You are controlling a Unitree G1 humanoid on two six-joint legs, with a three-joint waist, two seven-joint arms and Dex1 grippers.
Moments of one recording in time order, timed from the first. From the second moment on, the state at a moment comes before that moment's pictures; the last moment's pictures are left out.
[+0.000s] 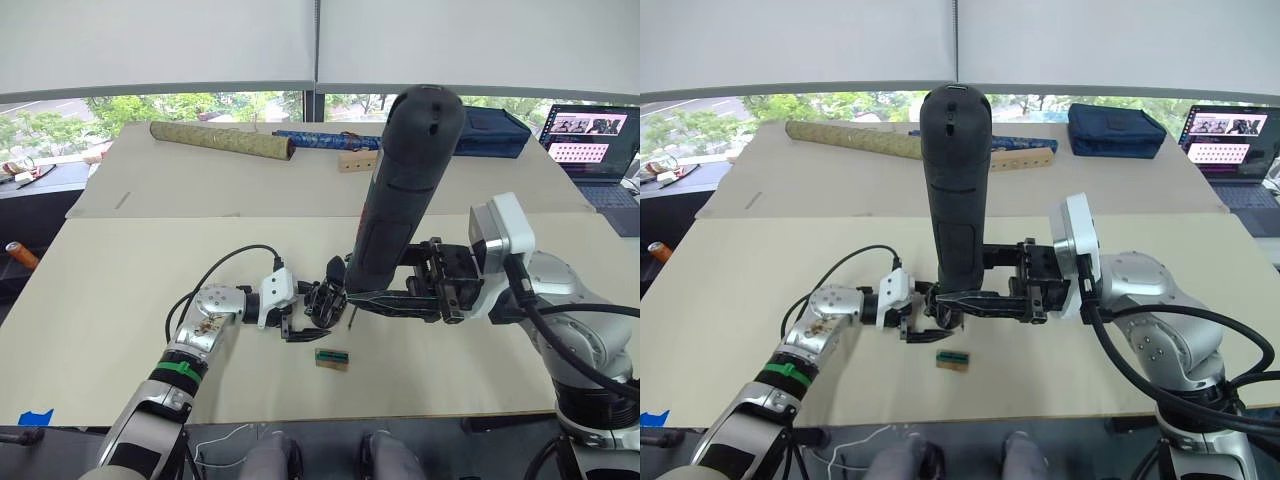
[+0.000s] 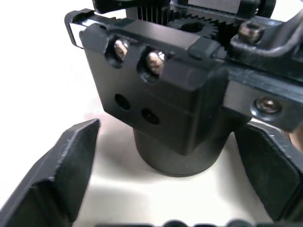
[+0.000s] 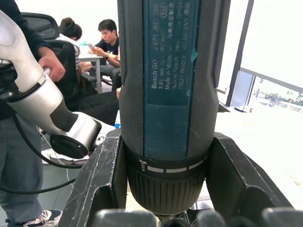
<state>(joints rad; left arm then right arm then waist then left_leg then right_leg) -0.49 0.42 -0.24 0.42 -0.15 -0.12 -1.18 -0.46 -0.64 -0.01 -0.52 0.89 0.54 1.02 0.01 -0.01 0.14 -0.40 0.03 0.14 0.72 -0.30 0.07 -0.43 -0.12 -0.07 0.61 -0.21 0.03</state>
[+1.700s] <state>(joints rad) -0.34 0.36 -0.24 0.17 -0.11 0.05 -0.96 -0.57 -0.56 0.01 -0.50 0.88 0.54 0.99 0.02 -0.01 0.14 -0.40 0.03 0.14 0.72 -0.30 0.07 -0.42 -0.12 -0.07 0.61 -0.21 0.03</state>
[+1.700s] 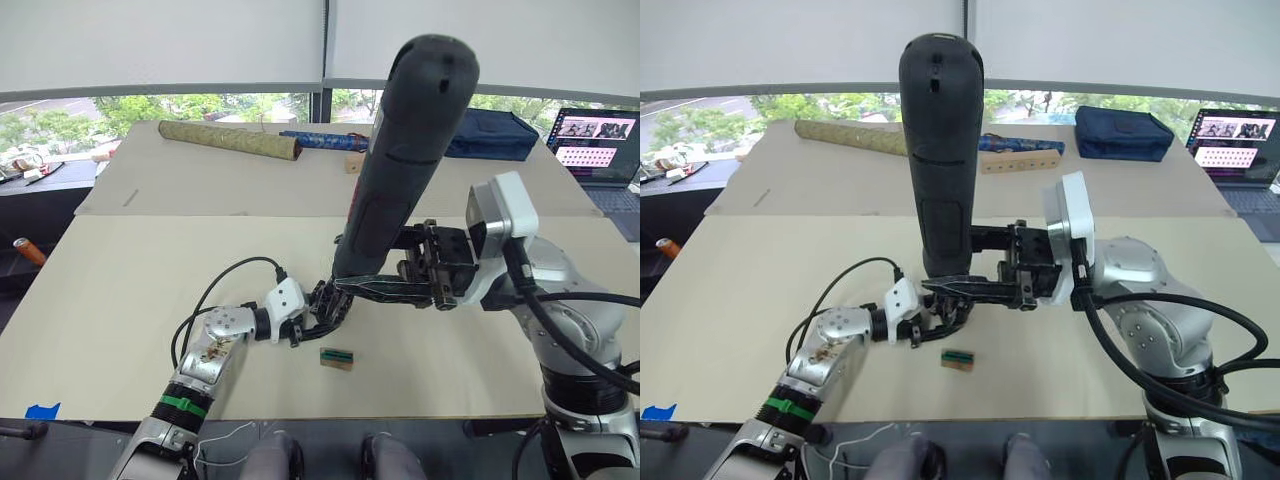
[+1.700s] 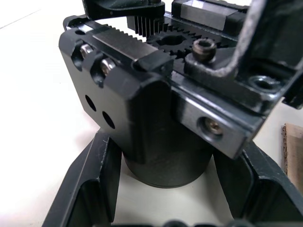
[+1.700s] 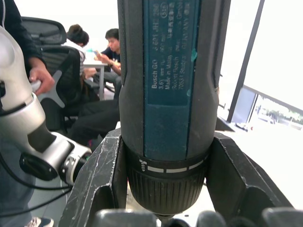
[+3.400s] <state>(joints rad) -0.33 0.37 -0.24 0.16 -0.15 0.07 -0.98 -0.64 -0.40 0.16 -0.33 0.61 0.47 1.03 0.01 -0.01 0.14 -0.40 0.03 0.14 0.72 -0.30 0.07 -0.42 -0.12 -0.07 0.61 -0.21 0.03</state>
